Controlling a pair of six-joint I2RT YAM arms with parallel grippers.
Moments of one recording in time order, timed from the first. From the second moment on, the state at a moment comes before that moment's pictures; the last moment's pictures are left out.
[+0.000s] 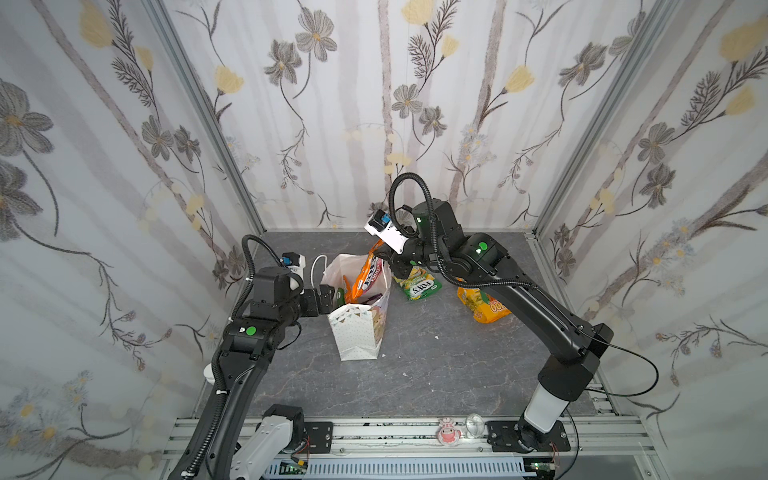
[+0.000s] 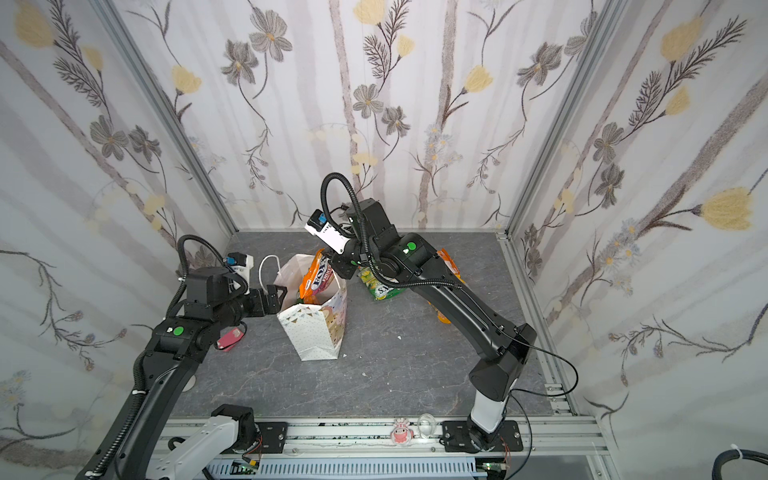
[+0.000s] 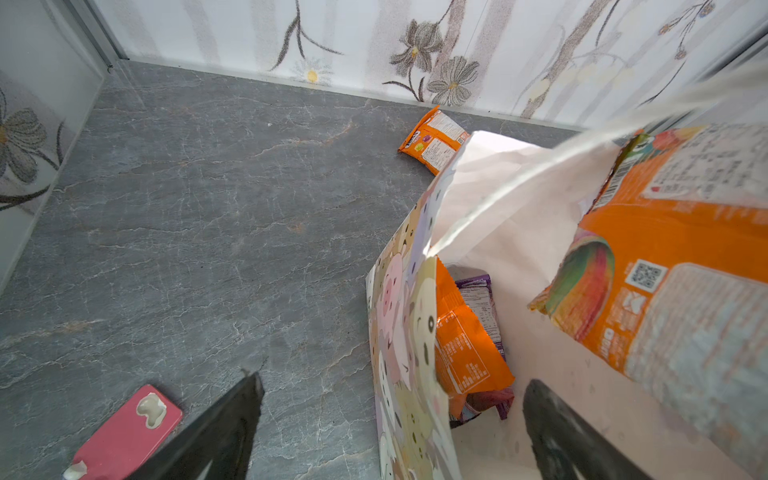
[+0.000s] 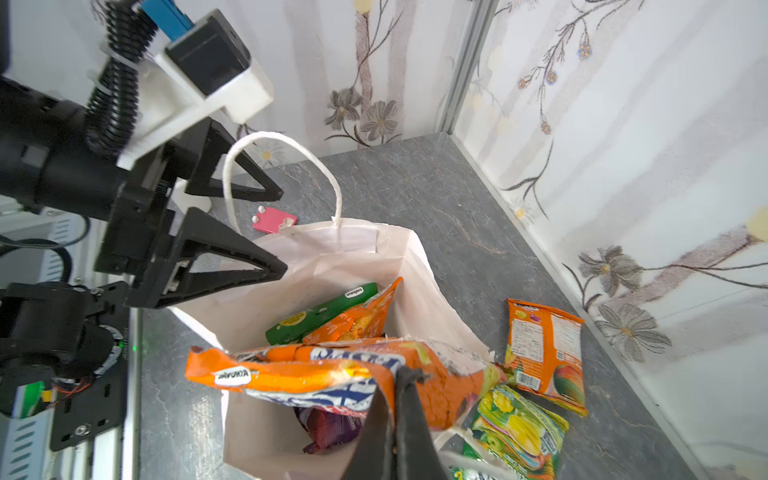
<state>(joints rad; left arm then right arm) -0.16 0.90 1.01 -0.73 0.15 -0.23 0.85 1.75 2.03 -0.78 -0.20 -0.29</state>
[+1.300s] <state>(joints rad) -0.16 0.89 1.00 -0.73 0.15 -0.23 1.00 1.78 2.00 -0.80 0.26 -0.39</state>
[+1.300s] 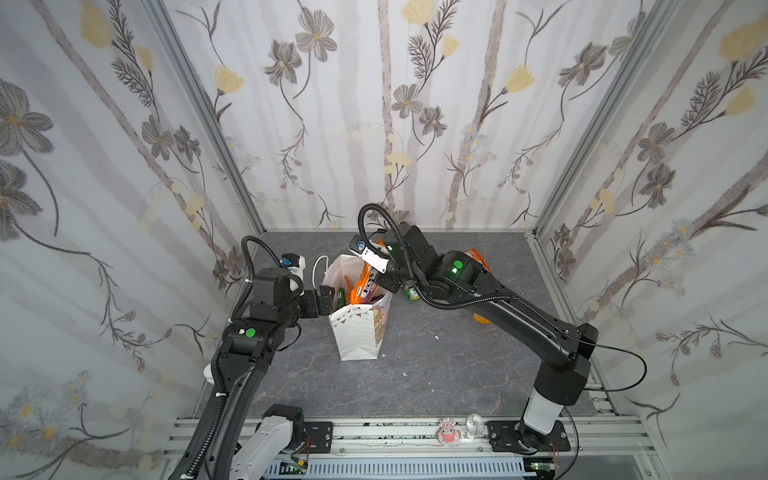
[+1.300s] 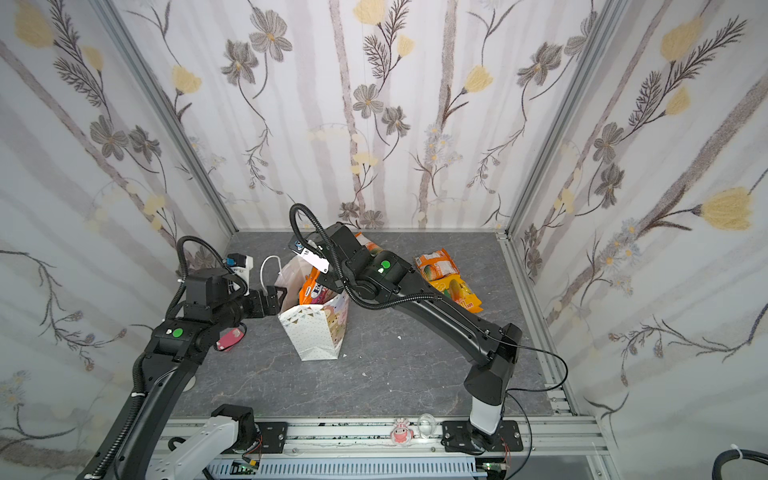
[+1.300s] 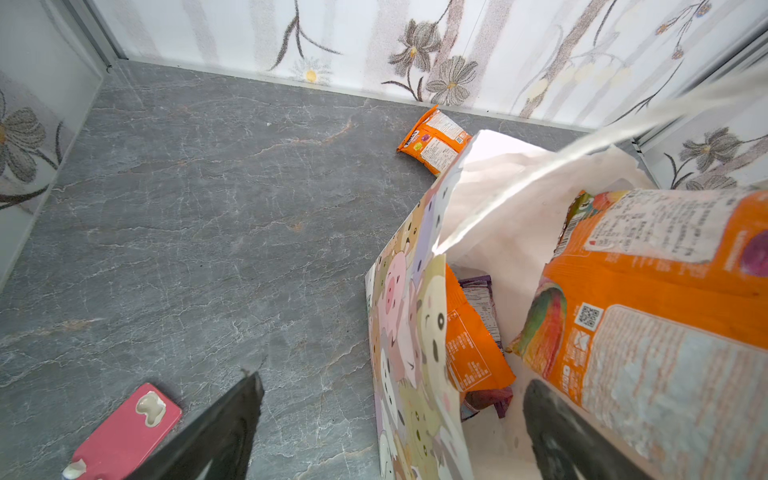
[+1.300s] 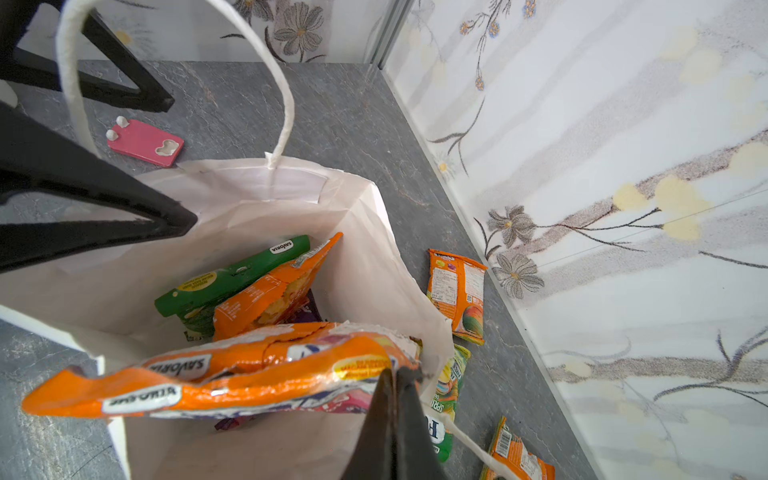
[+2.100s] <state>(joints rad) -0.17 0.90 1.00 -0.73 0.15 -0.23 1.03 1.76 1.99 -0.83 0.32 -0.38</state>
